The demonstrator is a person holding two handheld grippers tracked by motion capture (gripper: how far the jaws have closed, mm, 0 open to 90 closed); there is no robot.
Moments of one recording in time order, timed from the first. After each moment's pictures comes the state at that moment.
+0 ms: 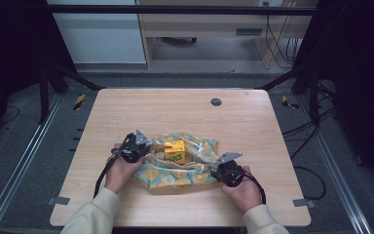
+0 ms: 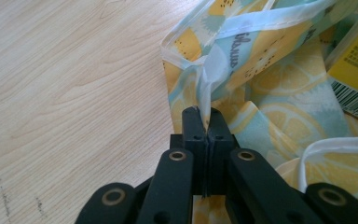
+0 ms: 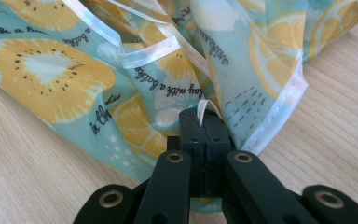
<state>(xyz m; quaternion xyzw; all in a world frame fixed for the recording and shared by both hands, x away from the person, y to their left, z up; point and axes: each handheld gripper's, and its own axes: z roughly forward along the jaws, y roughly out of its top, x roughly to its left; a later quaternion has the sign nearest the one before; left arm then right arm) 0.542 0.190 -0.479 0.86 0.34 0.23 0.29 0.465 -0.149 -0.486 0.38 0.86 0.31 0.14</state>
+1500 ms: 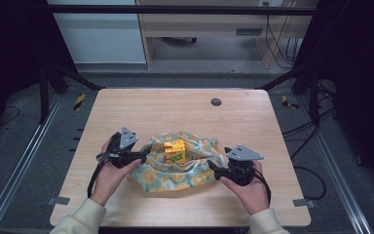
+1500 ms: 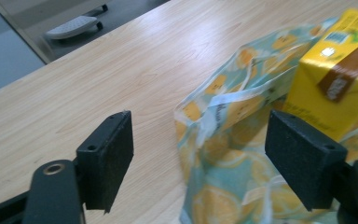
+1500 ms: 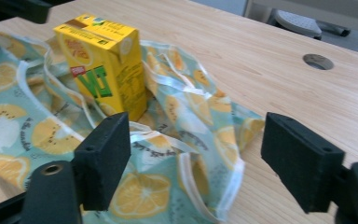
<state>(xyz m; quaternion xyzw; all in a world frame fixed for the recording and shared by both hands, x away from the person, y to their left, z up) 0.495 0.202 -0.422 0.81 0.35 0.29 0.39 0.447 -0.165 -0.435 0.38 0.77 0.45 0.25</state>
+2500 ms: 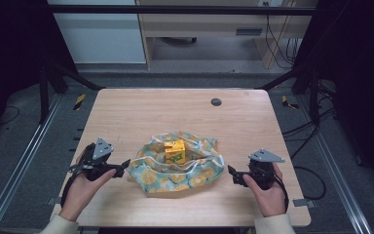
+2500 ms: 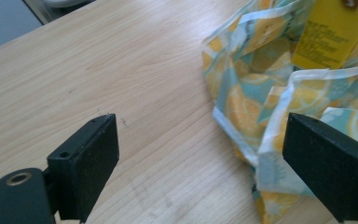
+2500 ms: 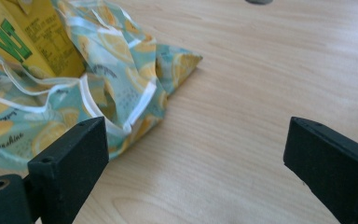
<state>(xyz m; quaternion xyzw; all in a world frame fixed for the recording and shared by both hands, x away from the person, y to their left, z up) 0.467 0.270 -0.430 0.81 0.38 0.27 0.35 0.441 -0.220 -0.454 0.48 0.74 0.41 0.23</state>
